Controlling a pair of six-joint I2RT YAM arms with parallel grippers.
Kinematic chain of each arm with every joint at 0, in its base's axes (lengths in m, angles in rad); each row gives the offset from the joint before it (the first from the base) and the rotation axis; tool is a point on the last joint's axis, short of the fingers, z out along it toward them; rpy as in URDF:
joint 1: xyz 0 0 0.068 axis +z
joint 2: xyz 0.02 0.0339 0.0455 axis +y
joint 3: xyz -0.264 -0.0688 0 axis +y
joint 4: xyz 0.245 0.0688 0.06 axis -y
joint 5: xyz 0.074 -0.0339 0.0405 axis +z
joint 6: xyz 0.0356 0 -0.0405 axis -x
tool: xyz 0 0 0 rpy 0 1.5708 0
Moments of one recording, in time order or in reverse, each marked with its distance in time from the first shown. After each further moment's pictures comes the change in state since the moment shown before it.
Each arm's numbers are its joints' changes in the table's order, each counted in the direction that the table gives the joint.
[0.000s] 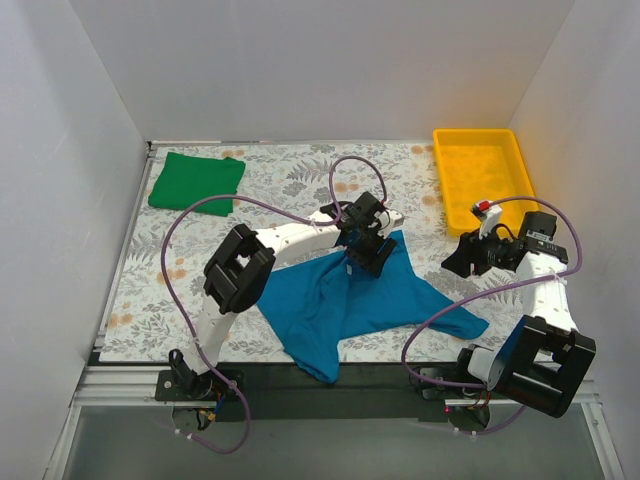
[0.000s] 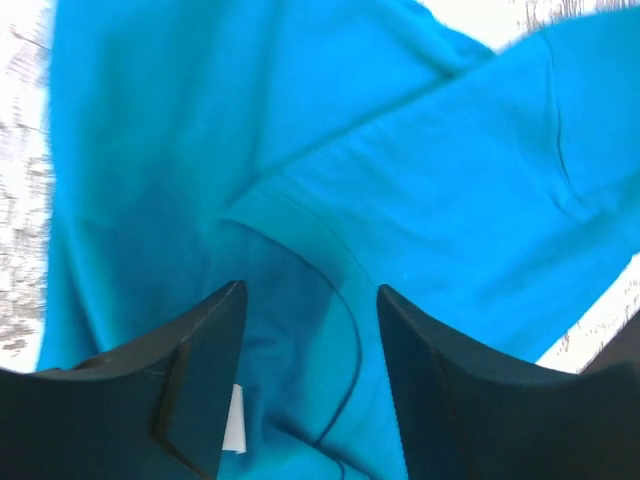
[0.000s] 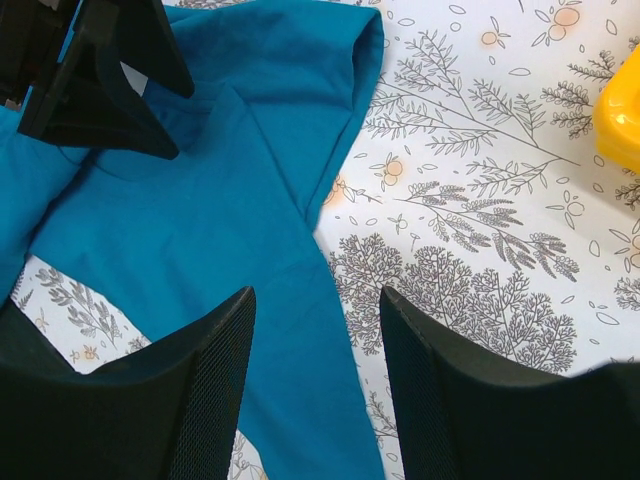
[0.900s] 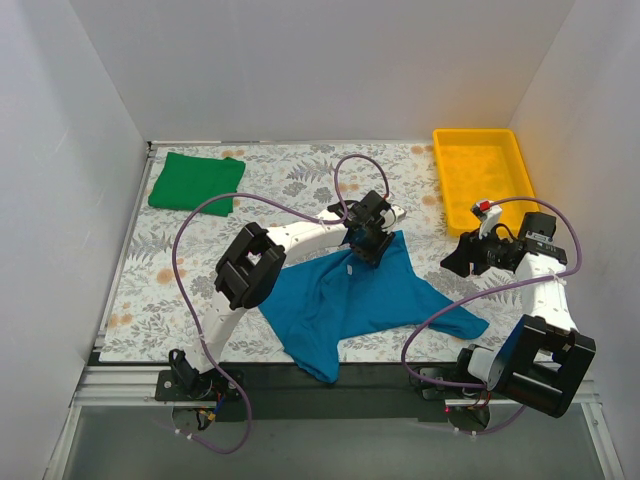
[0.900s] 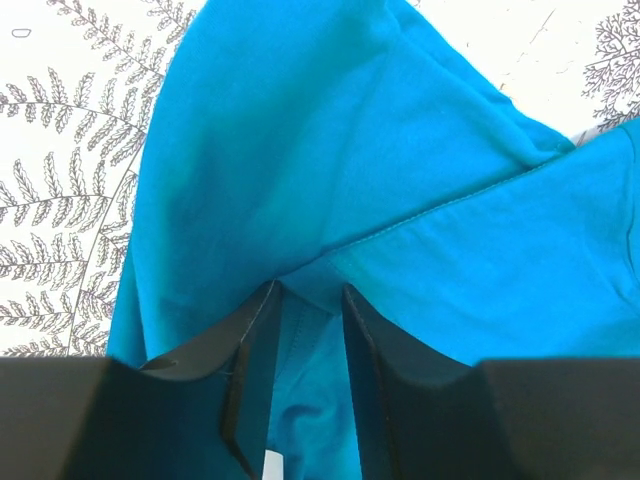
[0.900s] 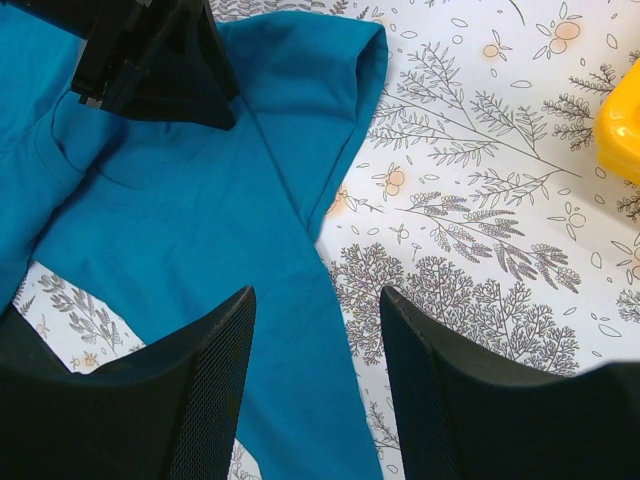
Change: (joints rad) left arm 0.002 0.097 -0.101 0.024 0.108 0.026; right arm 0.000 0.000 0.014 0.037 0.022 -0.016
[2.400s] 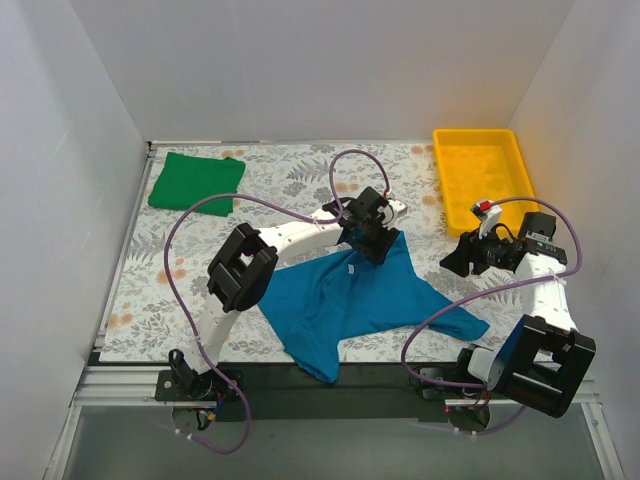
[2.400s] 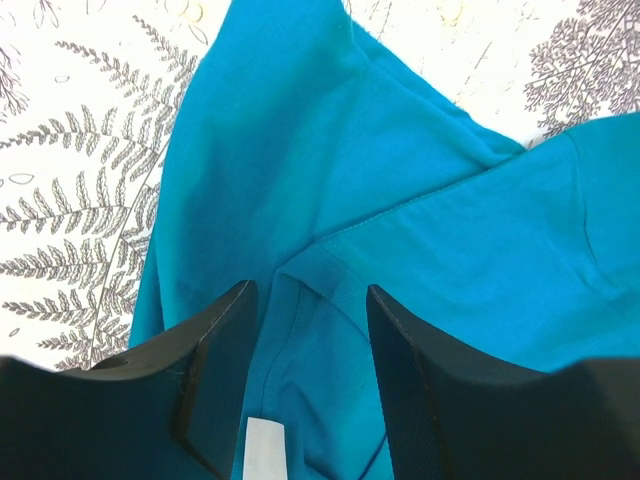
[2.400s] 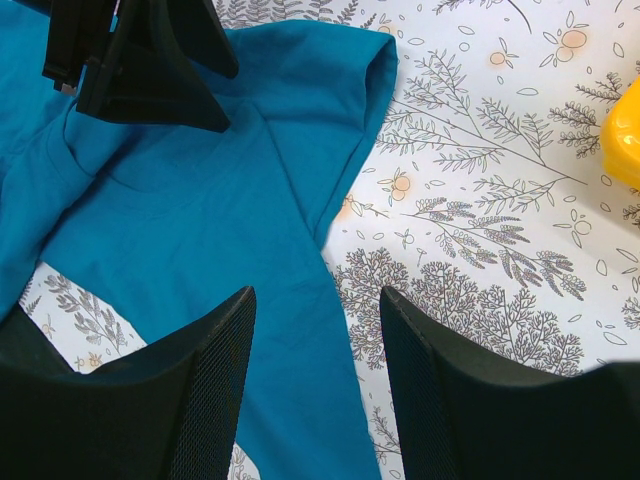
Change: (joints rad) left arm 0.004 -0.066 0.049 0.061 -0.010 -0.024; right arm 0.000 0.000 0.000 0.000 0.019 0.002
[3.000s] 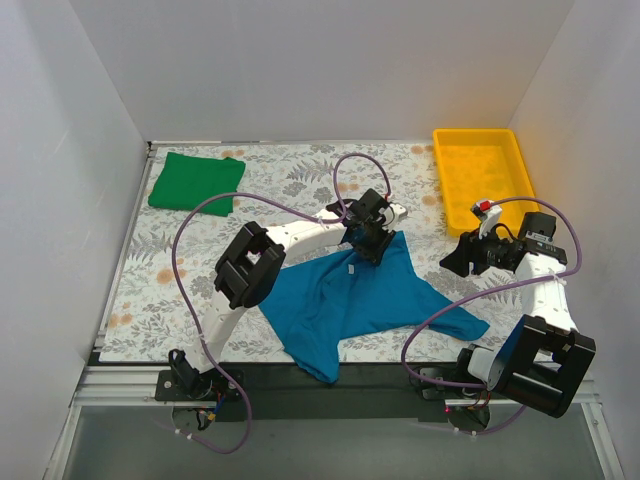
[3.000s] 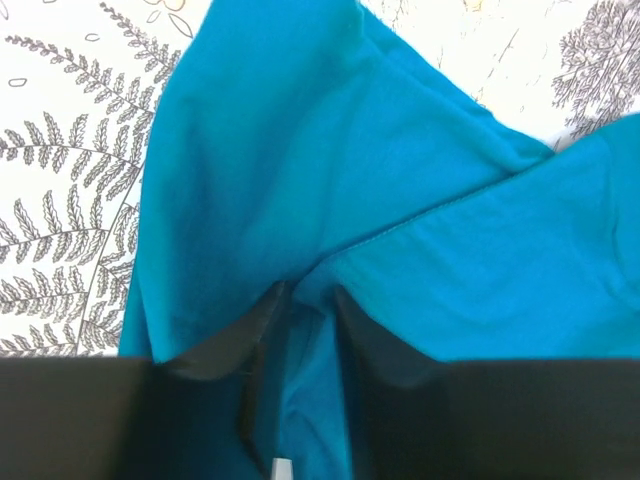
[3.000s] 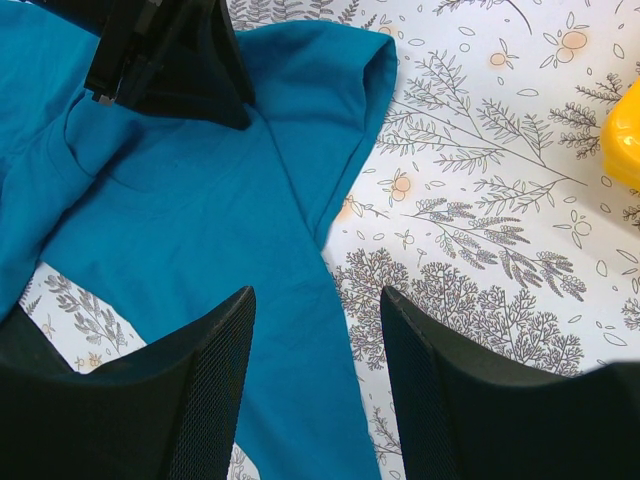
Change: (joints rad) left arm 0.006 0.069 -0.048 -0.017 -0.039 -0.011; right arm 0.000 0.000 0.000 0.000 0.001 0.001
